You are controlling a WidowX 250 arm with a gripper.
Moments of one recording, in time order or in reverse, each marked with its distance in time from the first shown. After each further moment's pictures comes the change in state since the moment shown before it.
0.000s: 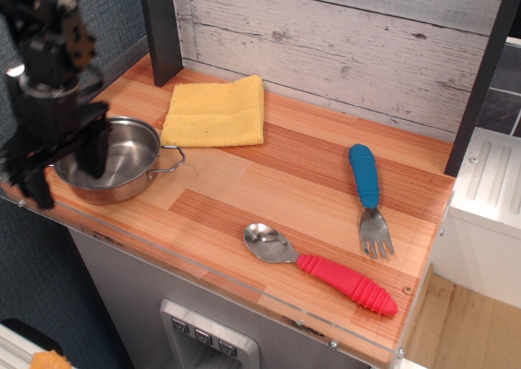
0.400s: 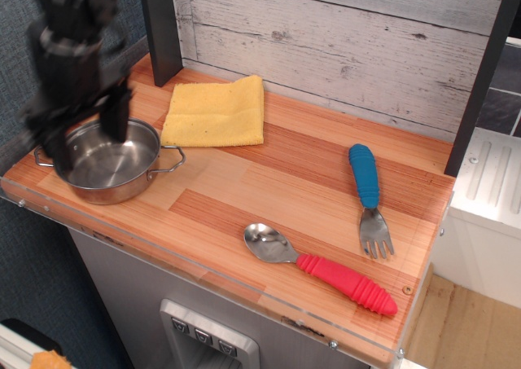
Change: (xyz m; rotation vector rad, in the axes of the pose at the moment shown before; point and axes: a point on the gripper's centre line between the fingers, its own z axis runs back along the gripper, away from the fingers) arm -0.004 -0.030 0.029 -0.034 0.010 -0.059
